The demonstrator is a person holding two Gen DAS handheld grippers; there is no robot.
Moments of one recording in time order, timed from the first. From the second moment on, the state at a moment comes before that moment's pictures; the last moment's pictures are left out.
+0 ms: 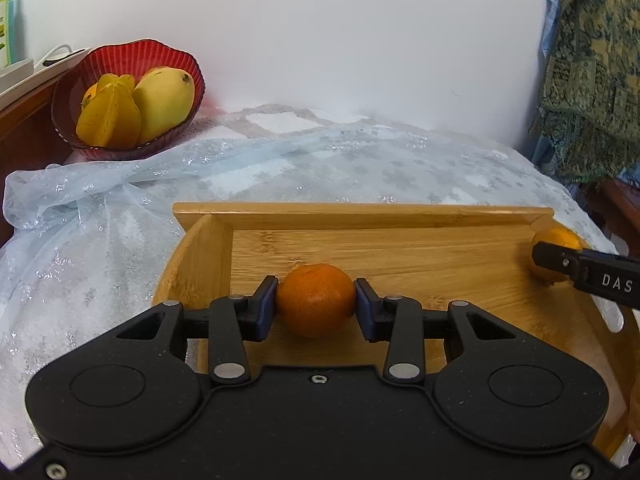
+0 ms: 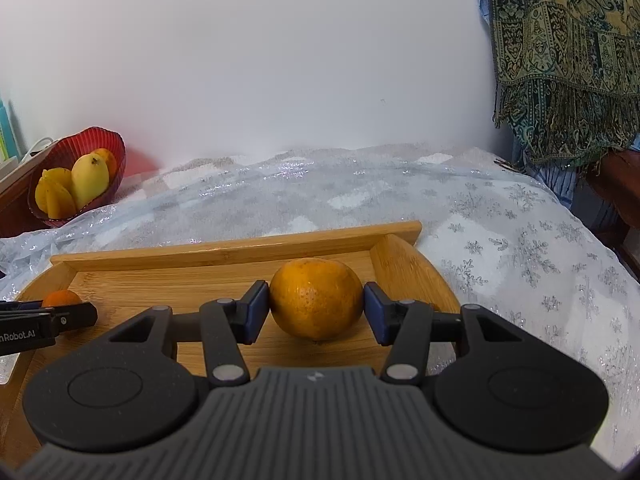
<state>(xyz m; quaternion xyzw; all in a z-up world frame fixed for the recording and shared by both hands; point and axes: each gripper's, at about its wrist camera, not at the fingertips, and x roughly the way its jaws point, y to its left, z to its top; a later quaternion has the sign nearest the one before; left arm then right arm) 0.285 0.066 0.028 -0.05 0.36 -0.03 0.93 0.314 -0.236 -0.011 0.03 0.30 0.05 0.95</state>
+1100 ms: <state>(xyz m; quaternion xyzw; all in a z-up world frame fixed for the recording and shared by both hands) 0.279 0.059 0.030 -0.02 0.37 -0.03 0.93 0.309 -0.236 -0.008 0.03 0.31 0.05 0.95</state>
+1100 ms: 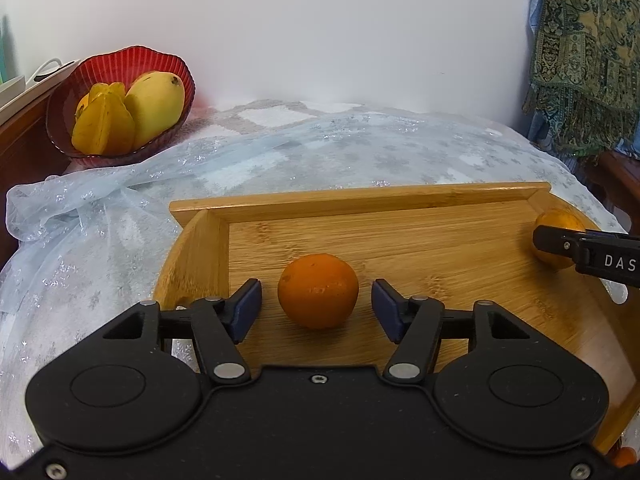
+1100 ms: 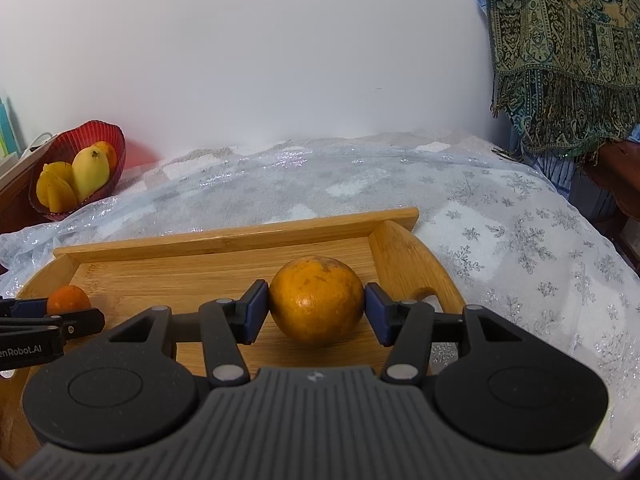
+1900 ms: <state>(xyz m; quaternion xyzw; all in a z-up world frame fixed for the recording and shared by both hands) 0.265 0.059 0.038 -0.02 0.35 -0.03 0.94 0.302 -0.232 -0.006 0.00 0.31 0.04 0.95</state>
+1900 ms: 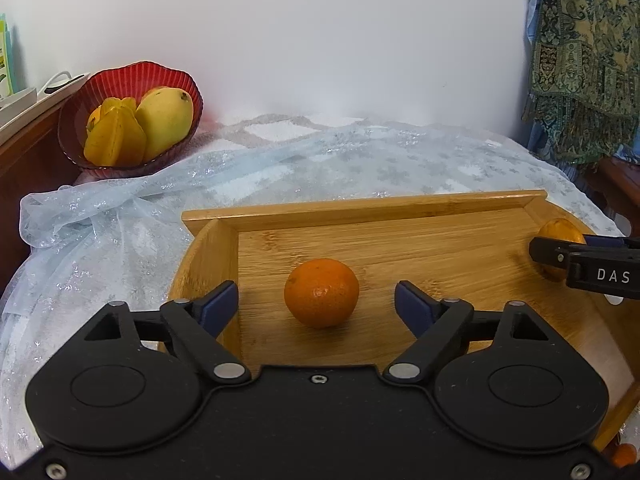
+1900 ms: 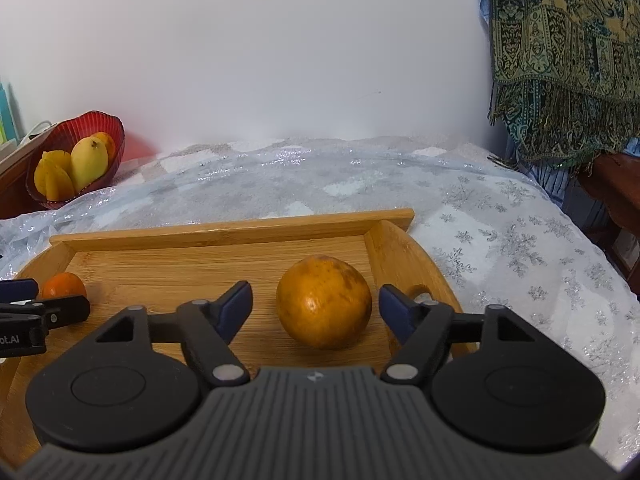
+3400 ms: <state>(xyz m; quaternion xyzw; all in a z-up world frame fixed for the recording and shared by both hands) 0.156 0.050 0.058 -0.04 0.29 -0.03 0.96 0.197 -0.234 -0.005 0.03 0.24 0.07 0.97</state>
